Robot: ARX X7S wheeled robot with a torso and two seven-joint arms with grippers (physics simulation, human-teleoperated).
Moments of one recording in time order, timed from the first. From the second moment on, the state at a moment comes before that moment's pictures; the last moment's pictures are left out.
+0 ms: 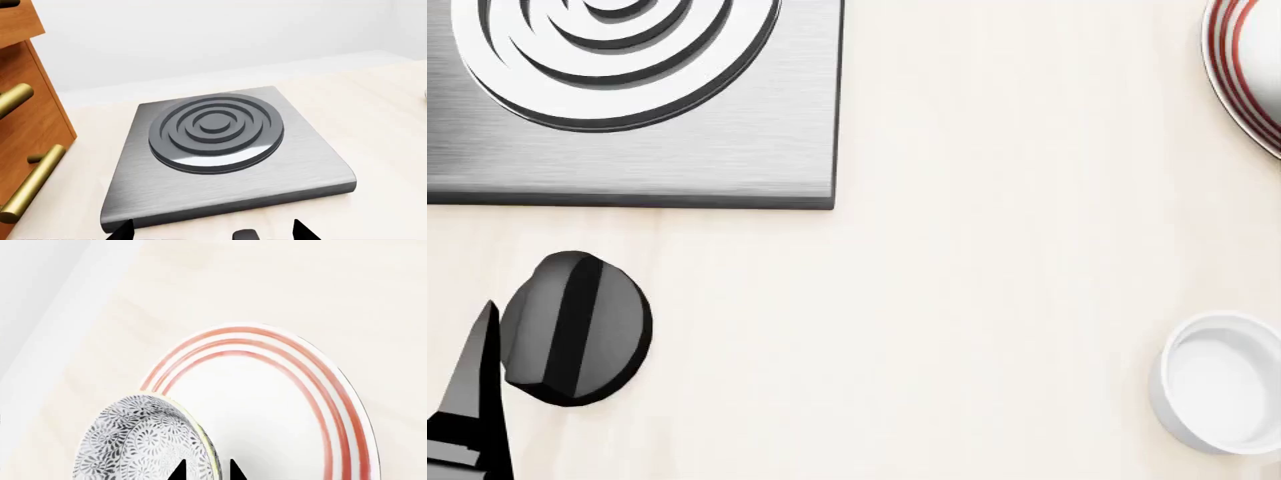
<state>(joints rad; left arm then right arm) -1.12 -1.19 1.48 0.94 -0.90 0.01 -1.25 1.68 0.78 -1.19 0.82 2.20 0.15 0.72</state>
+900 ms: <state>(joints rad) -1.08 -1.21 1.48 0.94 -0.88 0.04 -1.25 1.90 0.83 -1.45 0.53 1.68 0.19 0.89</state>
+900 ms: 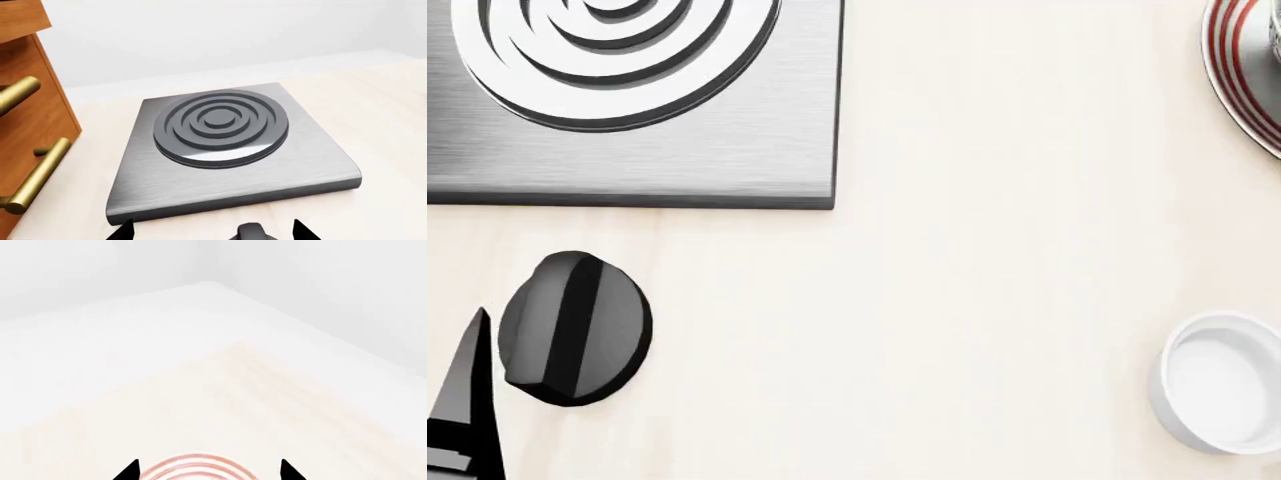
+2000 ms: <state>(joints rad) -1.07 -1.21 1.48 0.94 -0.87 0.04 -1.26 1.82 1.18 -1.62 -0.42 1.16 0.14 1.33</state>
